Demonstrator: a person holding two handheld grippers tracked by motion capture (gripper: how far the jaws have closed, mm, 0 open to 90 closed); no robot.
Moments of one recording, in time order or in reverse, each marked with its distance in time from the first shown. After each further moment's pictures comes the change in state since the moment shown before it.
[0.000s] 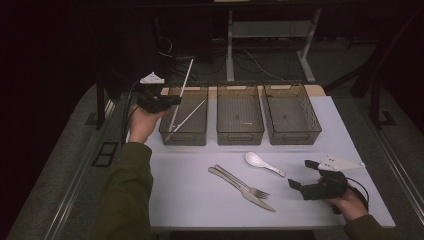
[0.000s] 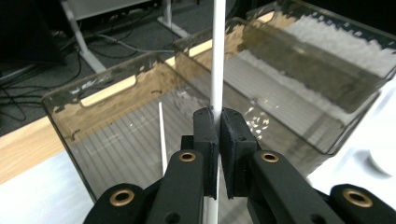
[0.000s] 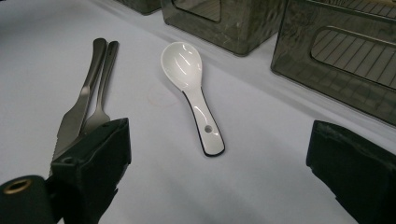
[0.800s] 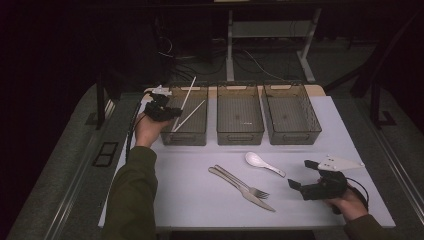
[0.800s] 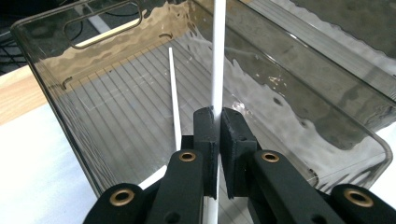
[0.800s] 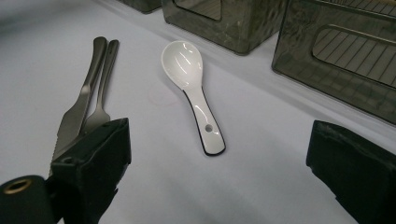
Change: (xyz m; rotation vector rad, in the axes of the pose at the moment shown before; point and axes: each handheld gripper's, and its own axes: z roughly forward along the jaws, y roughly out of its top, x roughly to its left) left arm 0.012 -0.035 0.037 0.143 0.029 -0.020; right arm 0.000 0.000 0.000 0.004 0.001 -0.001
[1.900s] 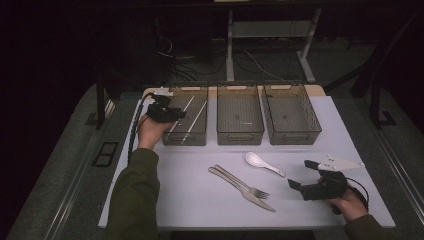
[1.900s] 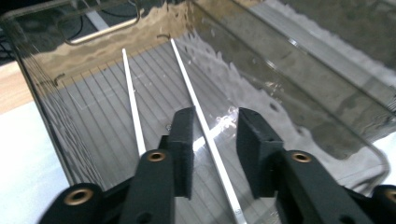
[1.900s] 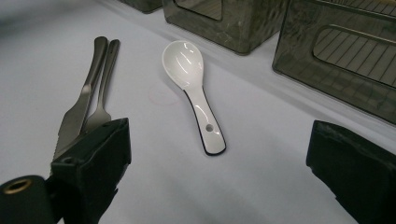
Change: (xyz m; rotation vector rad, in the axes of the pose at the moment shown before) left arm -0.007 0.000 -0.001 -0.037 -0.009 -0.044; right arm 0.000 0.000 0.000 0.000 0.002 0.000
